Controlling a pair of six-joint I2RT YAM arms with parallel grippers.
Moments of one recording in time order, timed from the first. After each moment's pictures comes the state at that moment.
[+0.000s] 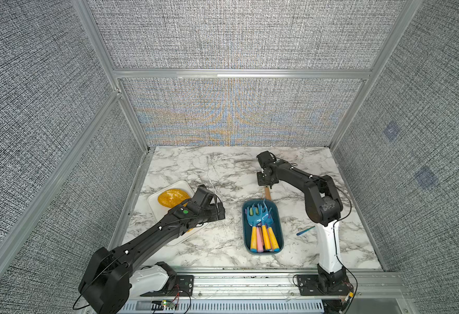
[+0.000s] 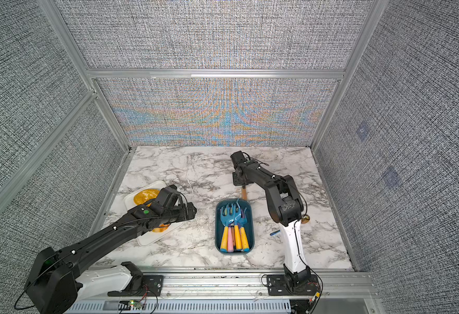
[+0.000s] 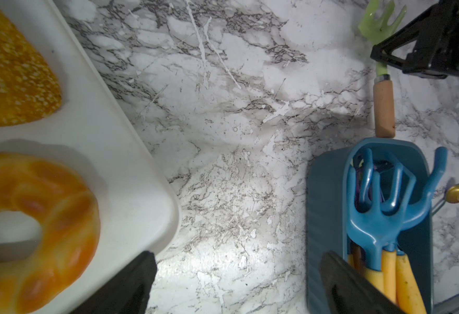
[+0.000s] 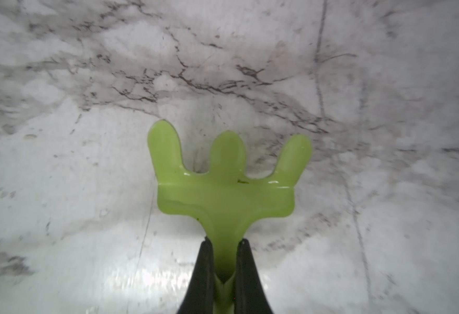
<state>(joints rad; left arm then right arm) -0.66 1.17 0.76 -0.53 0.01 -0.73 0.42 2.13 1.65 -0.65 0.21 0.29</state>
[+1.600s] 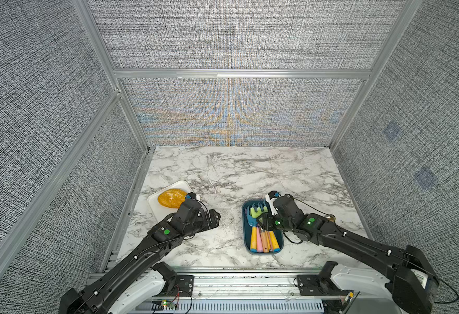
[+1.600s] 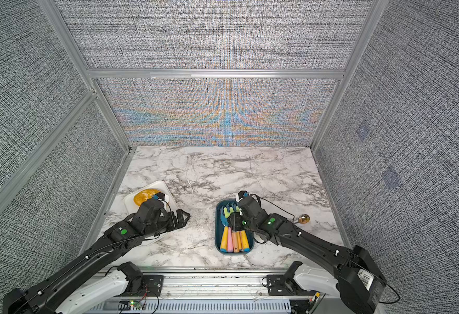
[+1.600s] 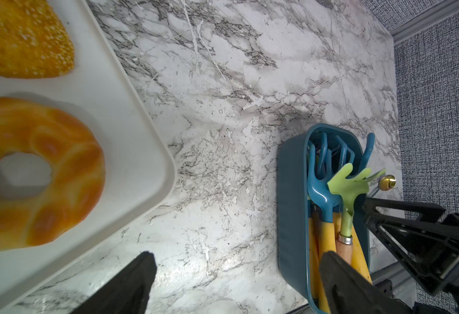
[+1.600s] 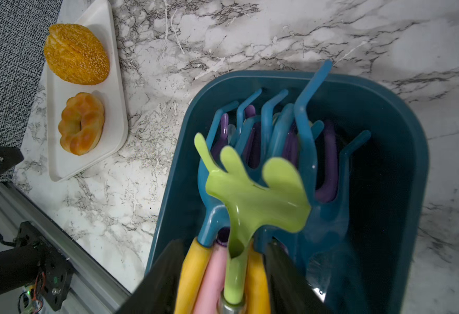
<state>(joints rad) -0.68 0.87 0.64 -0.57 0.06 -0.83 0.79 1.15 0.69 -0.36 -0.01 0.62</state>
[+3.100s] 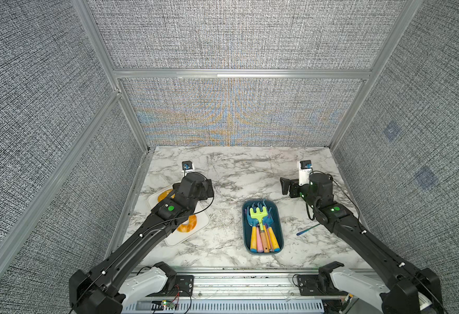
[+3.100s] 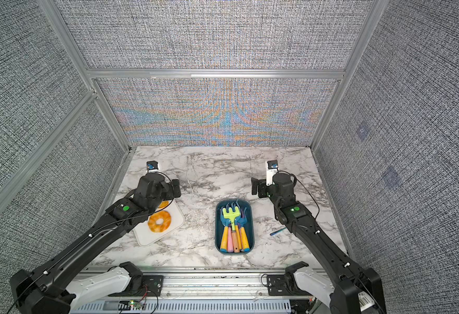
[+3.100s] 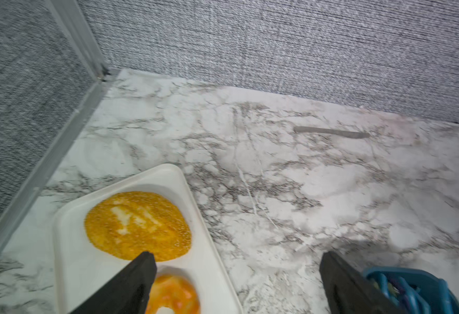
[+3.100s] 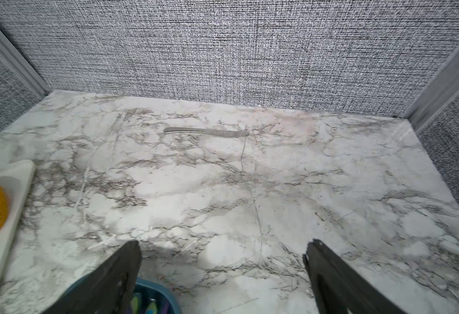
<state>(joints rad) -0.59 1.03 0.92 -0.51 -0.47 -0.46 0.30 1.06 0.69 -0.03 0.09 0.08</state>
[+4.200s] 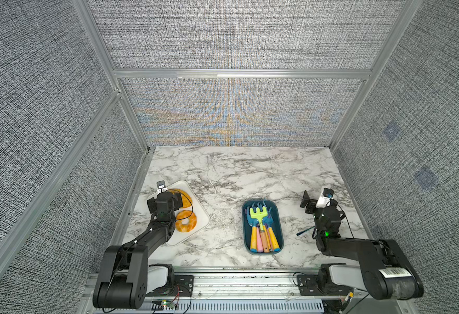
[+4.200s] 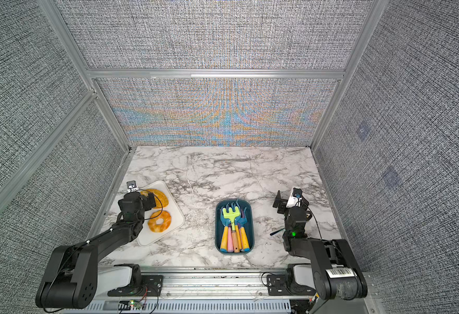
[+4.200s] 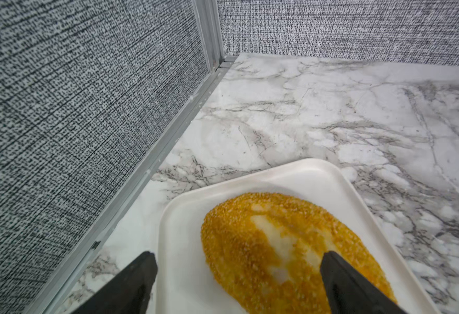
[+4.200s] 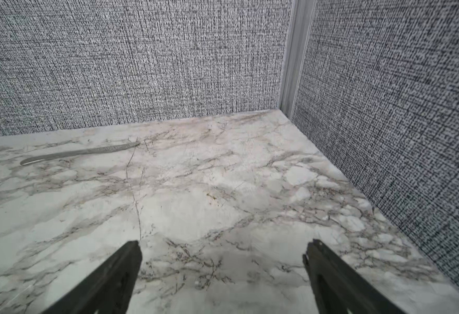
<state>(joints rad) -0.07 1.27 0.36 0.46 -0.36 -0.08 0.04 1.35 0.11 1.11 0.22 0.06</state>
